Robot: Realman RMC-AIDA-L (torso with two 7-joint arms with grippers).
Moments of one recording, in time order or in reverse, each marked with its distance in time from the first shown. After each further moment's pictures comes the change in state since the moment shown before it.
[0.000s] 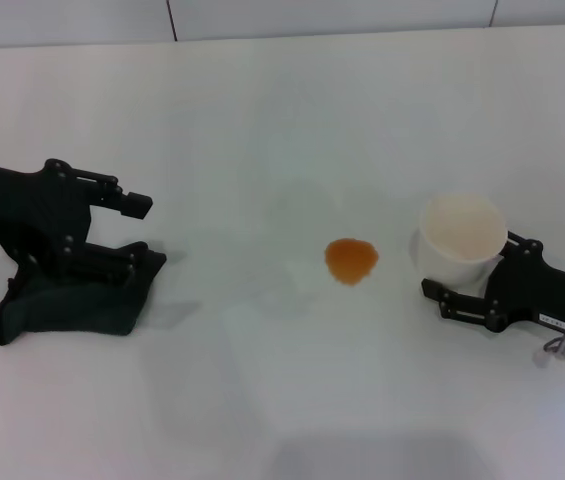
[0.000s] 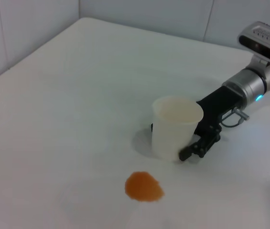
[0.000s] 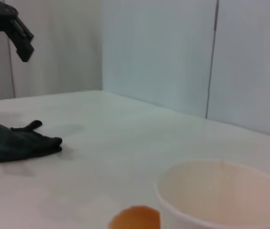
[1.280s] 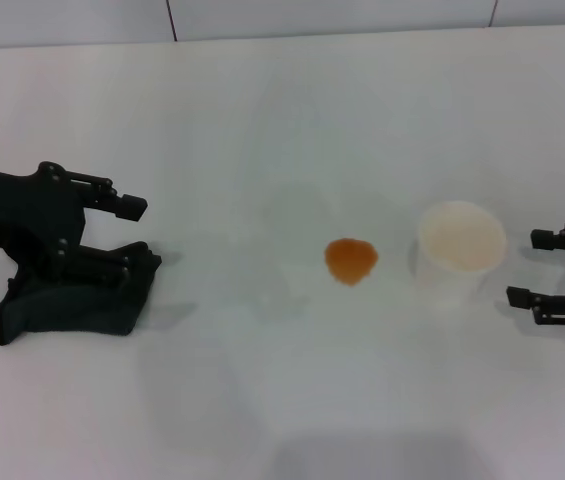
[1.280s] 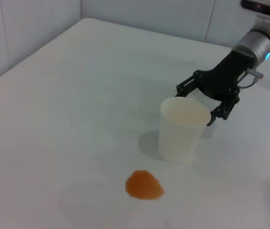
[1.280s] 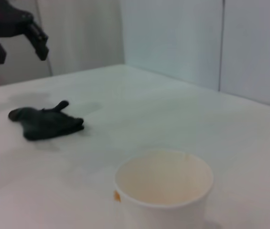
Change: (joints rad) left arm 0.011 0.002 -0.008 0.004 -0.004 0.005 0.006; right arm -0.169 -0.143 -0.017 -0.476 -0.300 -0.078 0.502
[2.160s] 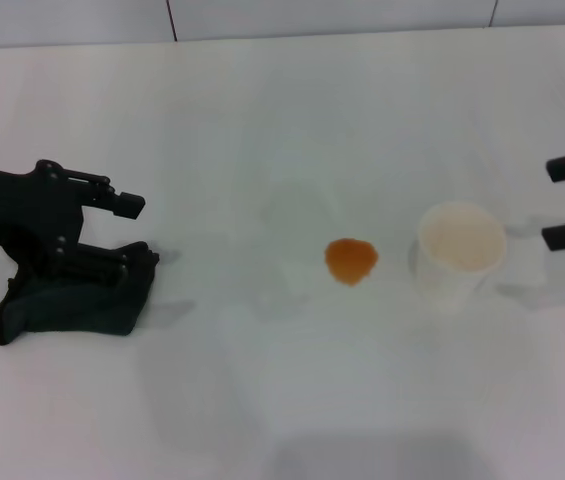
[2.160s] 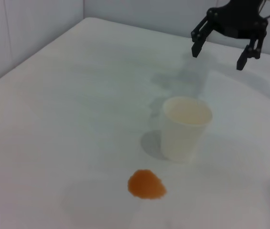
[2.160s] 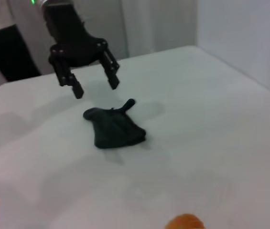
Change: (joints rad) left arm 0.001 0.000 0.000 0.010 0.002 -0.001 -0.008; right arm 0.172 0.025 0.383 -0.612 -0.568 -0.510 0.606
